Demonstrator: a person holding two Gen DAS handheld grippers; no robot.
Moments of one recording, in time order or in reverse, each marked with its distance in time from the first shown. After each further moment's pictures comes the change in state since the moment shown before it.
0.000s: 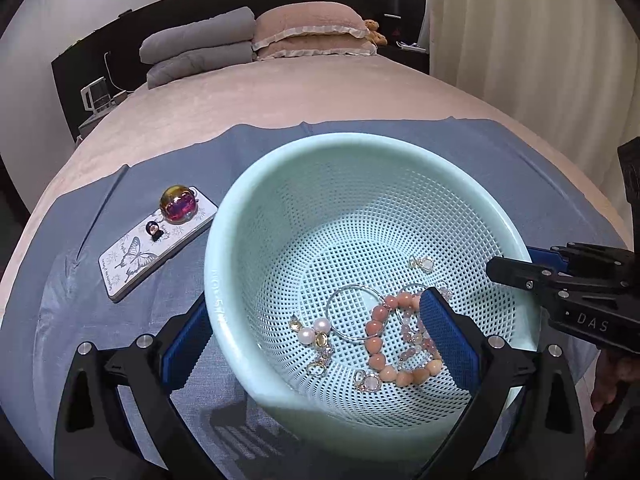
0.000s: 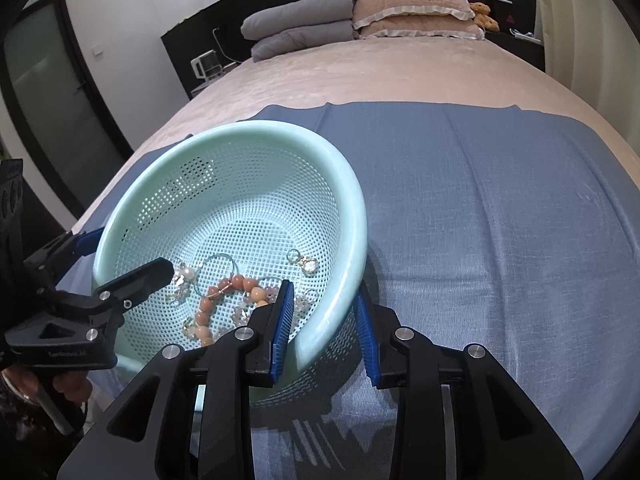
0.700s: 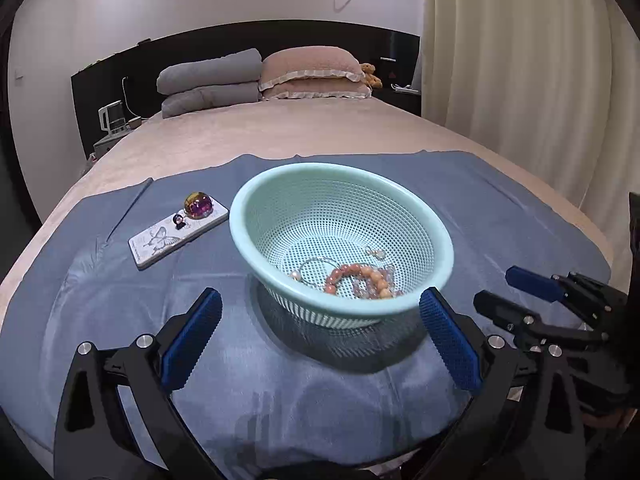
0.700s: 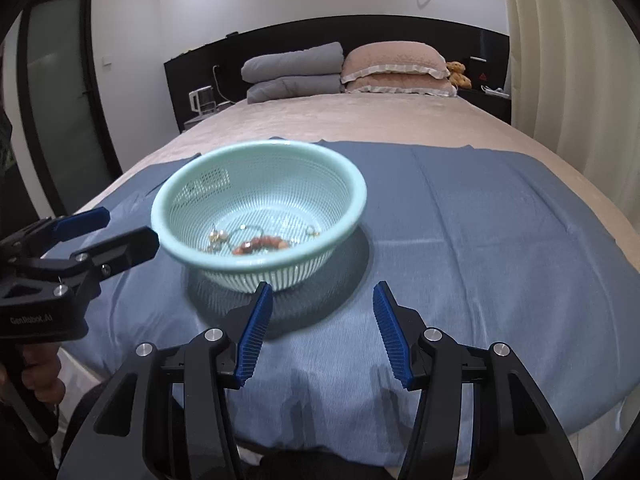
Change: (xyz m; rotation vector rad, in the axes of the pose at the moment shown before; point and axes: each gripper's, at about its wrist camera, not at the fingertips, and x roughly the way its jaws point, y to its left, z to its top) left arm -0.091 -0.029 -0.065 -0.029 -0.166 -0.004; right arm -0.077 0.037 -0.093 -0.065 -0.213 -0.141
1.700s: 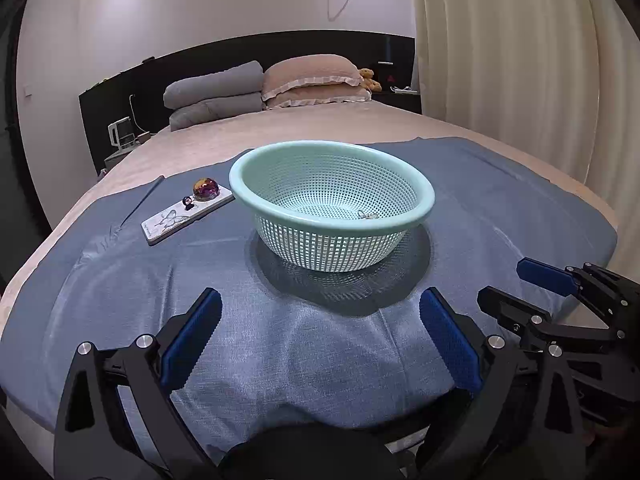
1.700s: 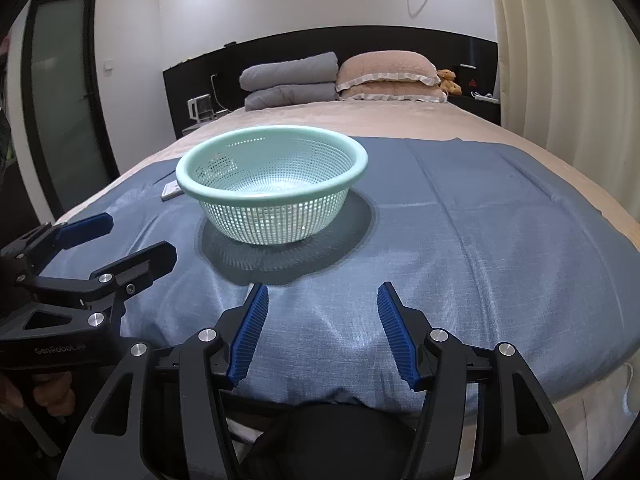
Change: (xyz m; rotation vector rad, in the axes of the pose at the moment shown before) left arm -0.017 -0.017 -0.050 0.050 -0.045 0.051; right arm -0.022 0.011 -0.048 0.006 -0.053 -0.014
